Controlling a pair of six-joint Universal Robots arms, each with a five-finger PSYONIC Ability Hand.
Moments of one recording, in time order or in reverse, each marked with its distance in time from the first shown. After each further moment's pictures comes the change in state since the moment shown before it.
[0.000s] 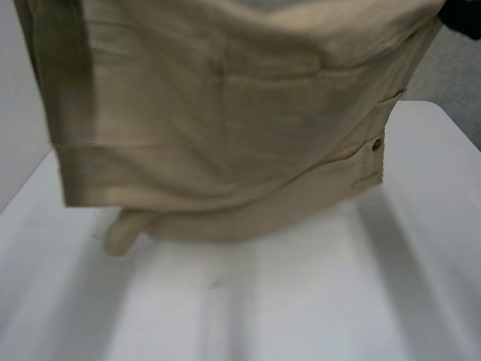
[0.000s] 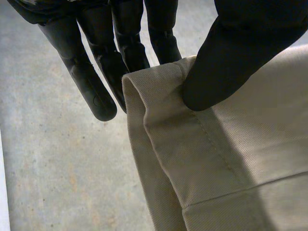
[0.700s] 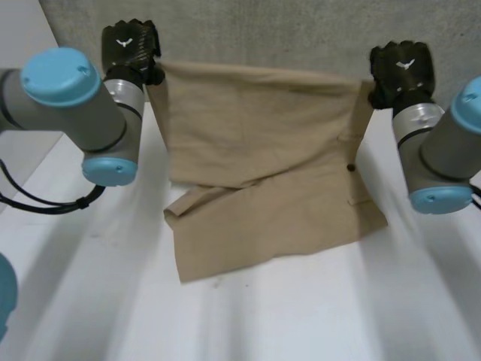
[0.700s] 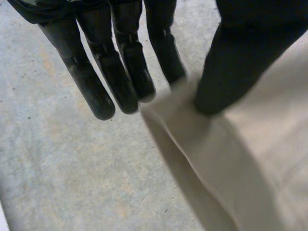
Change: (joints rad) left arm 0.145 -1.070 0.555 0.328 0.015 0.060; right arm 0.143 0.852 -0.212 -0.564 0.331 -0.160; left_hand -0.368 -0.389 -0.357 -0.372 -0.315; right_hand -0.377 -0.435 -0.429 -0.438 -0.398
